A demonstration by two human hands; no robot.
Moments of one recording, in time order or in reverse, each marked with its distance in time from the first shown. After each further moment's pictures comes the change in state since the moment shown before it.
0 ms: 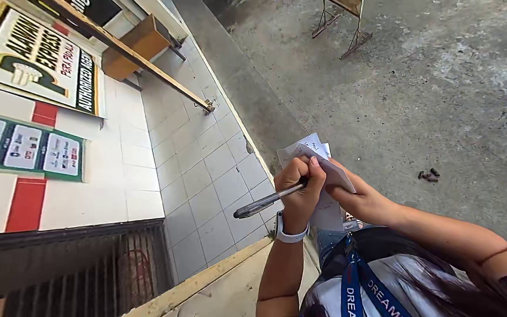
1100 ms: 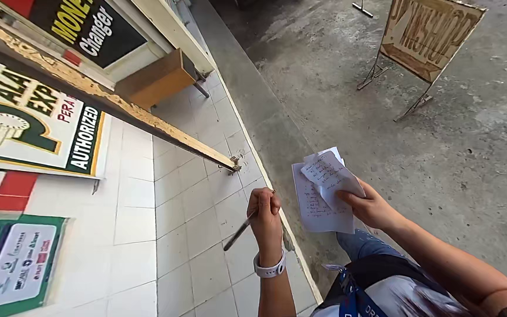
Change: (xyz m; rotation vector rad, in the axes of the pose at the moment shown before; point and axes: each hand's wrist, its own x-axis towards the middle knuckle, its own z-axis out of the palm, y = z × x) left_hand 0.515 -0.563 -0.291 -0.260 0.345 -0.443; right_hand 0.747 0.282 -0.124 0.174 0.134 0.152
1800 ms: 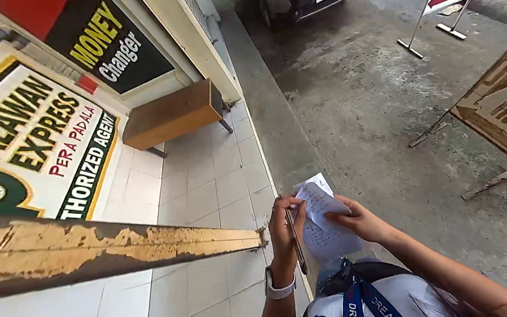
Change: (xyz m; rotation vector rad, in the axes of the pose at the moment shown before) left_hand 0.622 -0.104 -0.062 0.597 -0.165 0.341; right_hand 0.668 0.063 0.026 -0.192 -0.264 0.132
